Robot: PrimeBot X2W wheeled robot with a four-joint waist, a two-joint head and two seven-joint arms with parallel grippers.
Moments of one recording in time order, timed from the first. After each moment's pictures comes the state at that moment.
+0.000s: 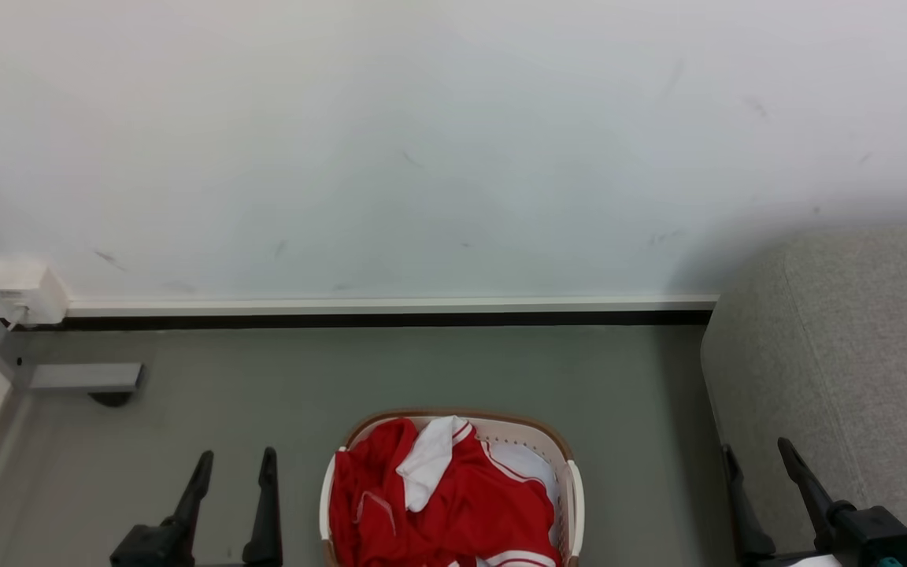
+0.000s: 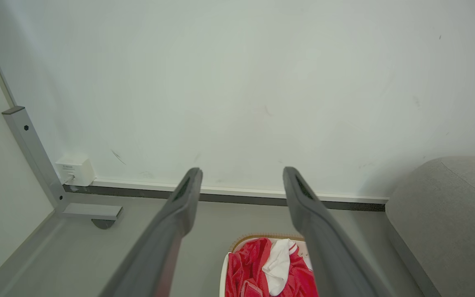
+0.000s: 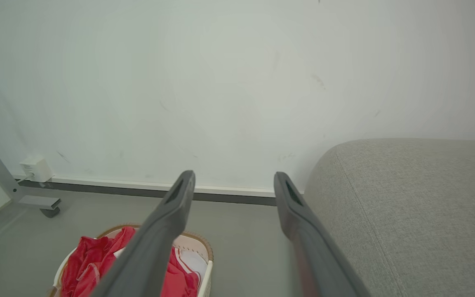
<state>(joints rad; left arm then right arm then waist) 0.00 0.05 -0.02 0.19 -0.12 0.00 -0.26 -0.08 -0.05 0.07 0.35 0.19 0.13 -0.26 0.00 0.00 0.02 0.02</state>
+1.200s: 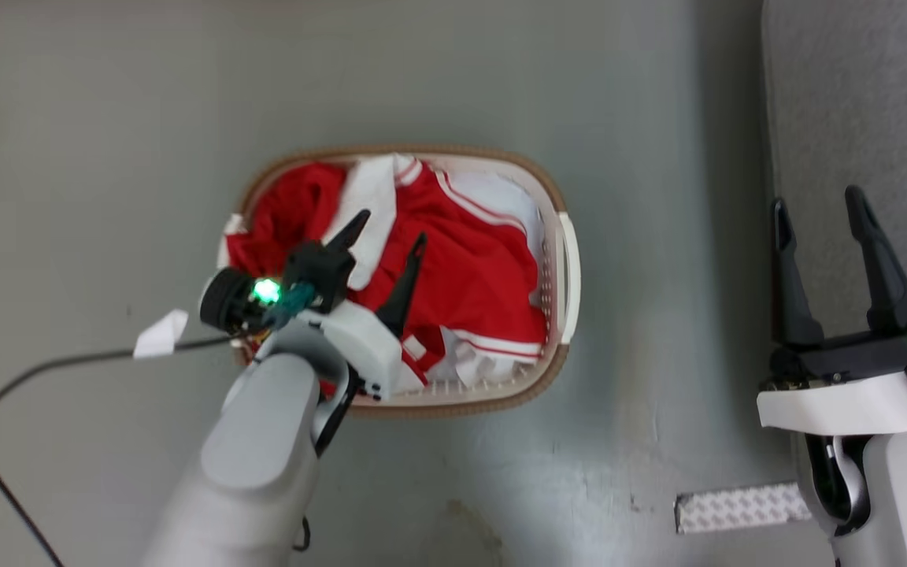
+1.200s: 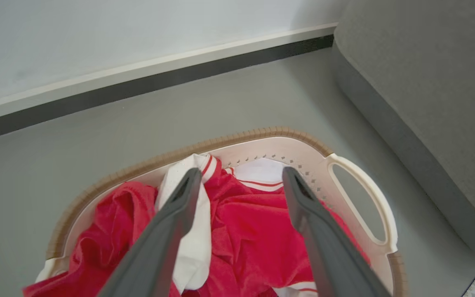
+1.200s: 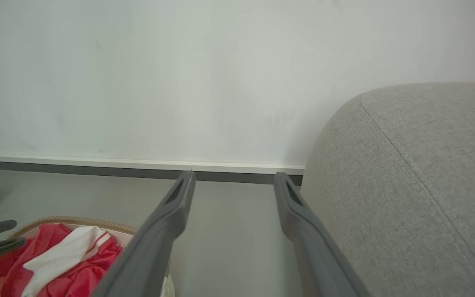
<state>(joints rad) -0.76 0.05 -0.34 0.76 -0.05 -0.10 -0.26 -0.40 -0.05 0.04 0.12 0.16 0.13 -0.26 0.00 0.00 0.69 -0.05</state>
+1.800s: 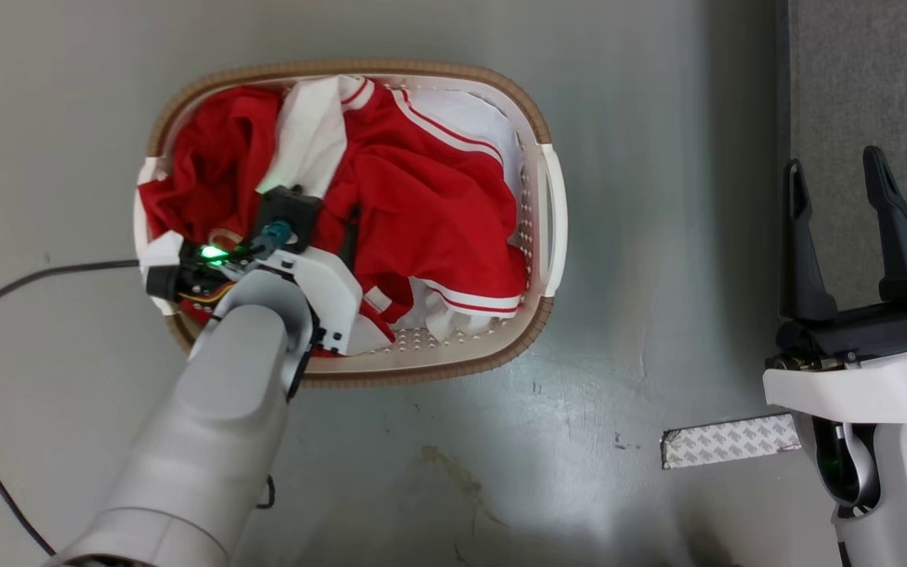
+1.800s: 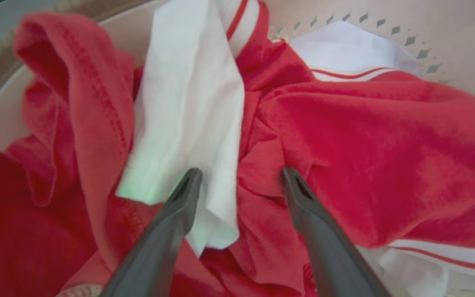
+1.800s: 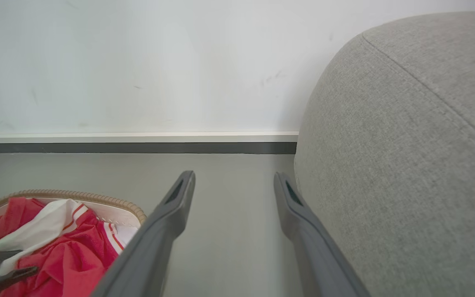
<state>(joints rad) -0.98 0.07 -0.39 1.09 -0.04 0.02 -0.20 -0.43 -0.05 0.05 0.05 0.19 0.13 -0.26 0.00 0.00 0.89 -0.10</state>
